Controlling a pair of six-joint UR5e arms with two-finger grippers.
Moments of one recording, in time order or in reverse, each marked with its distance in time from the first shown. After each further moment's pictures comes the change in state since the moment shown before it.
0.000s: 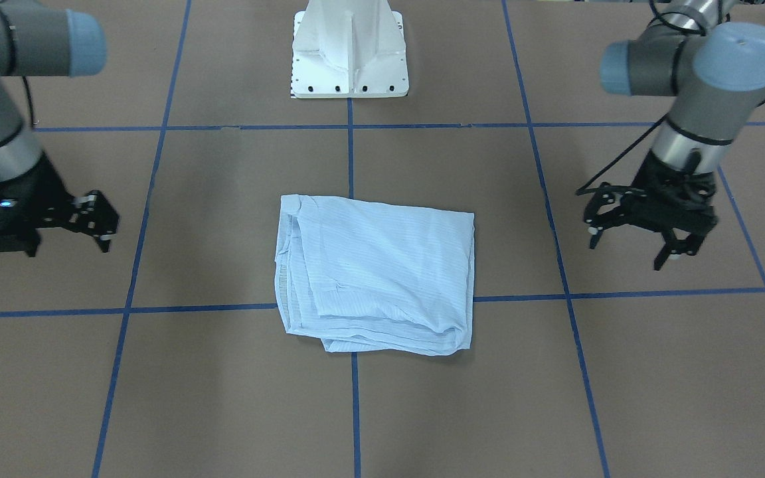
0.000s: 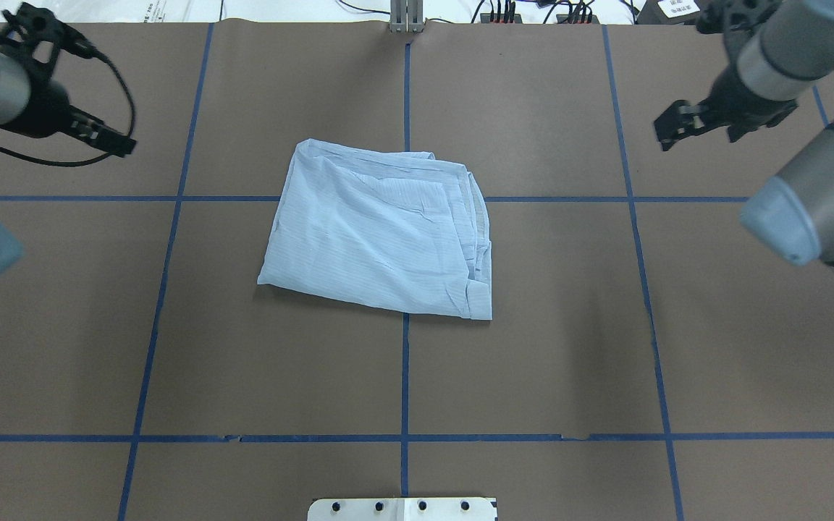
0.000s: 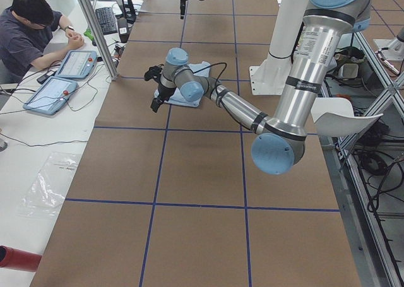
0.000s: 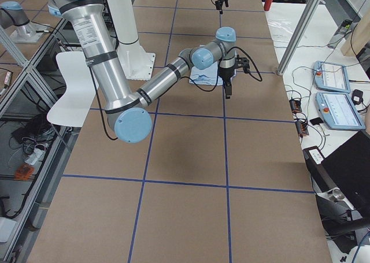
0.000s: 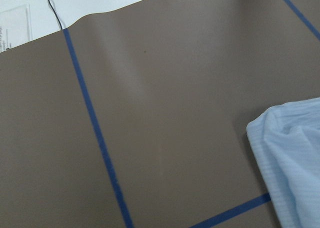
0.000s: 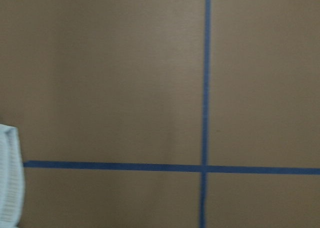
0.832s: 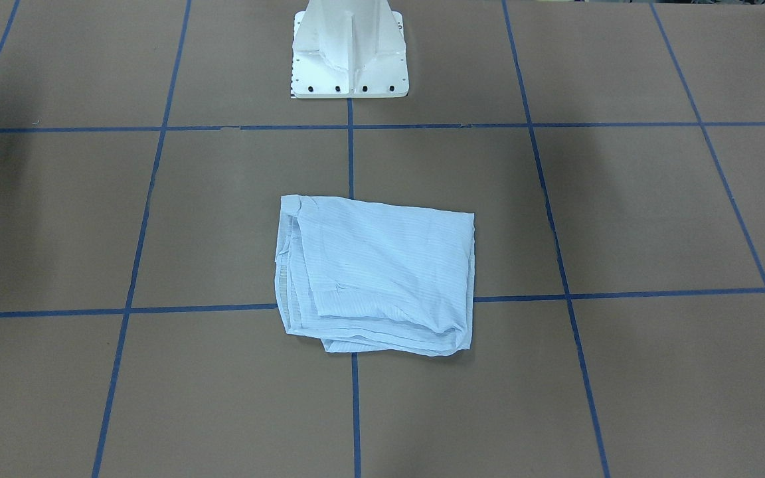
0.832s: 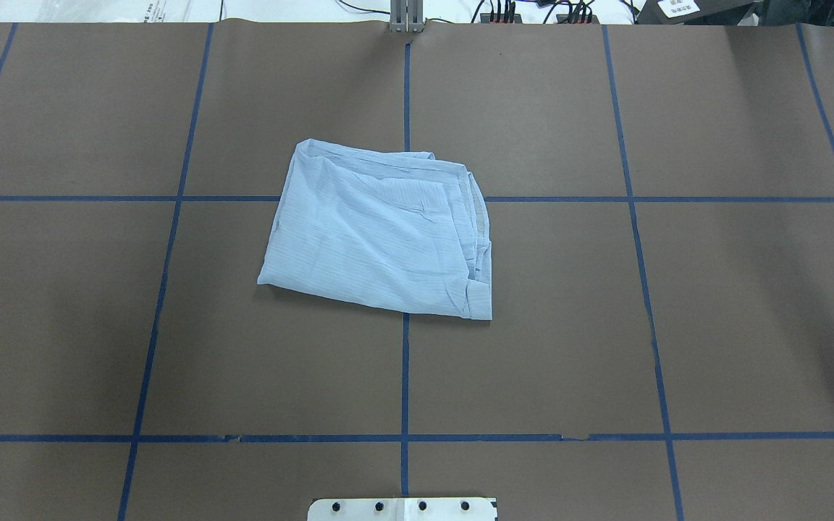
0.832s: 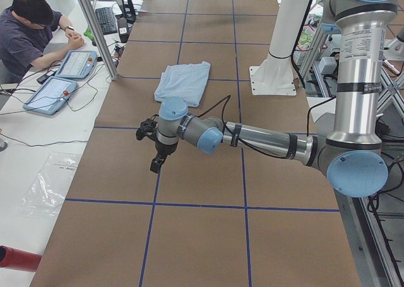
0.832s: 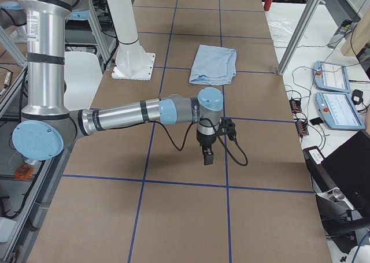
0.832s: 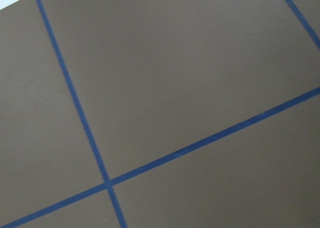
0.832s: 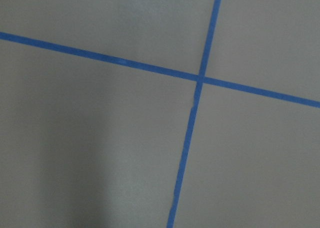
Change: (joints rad) left arm -0.349 0.257 0.078 0.027 -0.192 0.214; right arm 0.357 -0.437 -0.018 0.044 0.127 -0.553
